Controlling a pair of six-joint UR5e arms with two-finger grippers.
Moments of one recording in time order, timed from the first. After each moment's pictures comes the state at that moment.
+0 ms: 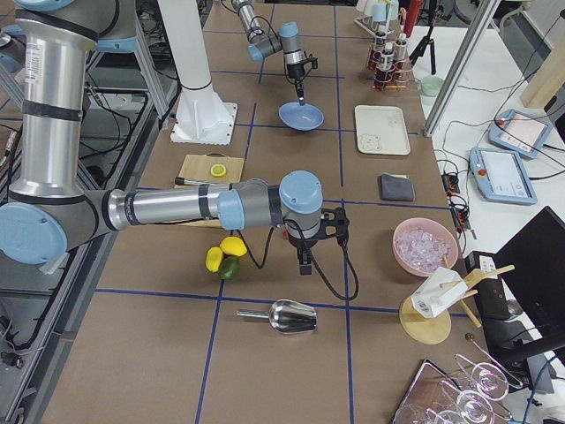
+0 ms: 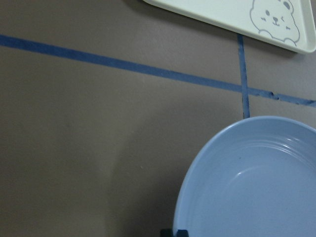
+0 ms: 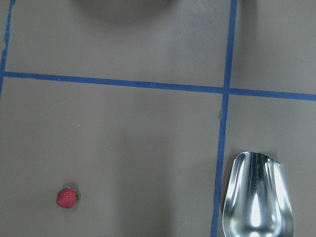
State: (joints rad) left arm -0.45 -2.01 -1.64 -2.28 -1.73 -1.40; right arm 1.54 -1.72 1.86 -1.54 2.43 0.06
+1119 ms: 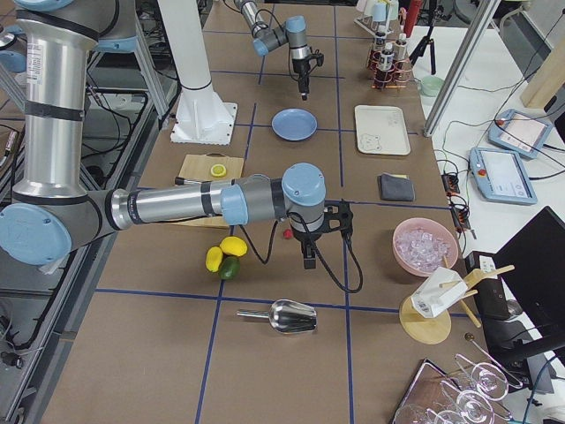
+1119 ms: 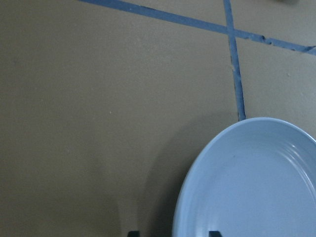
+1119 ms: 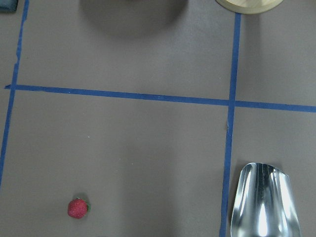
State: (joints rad) left arm -0.60 -2.01 -1.73 -2.00 -1.87 -1.10; right arm 1.54 -1.70 1.88 -1.52 2.43 0.10
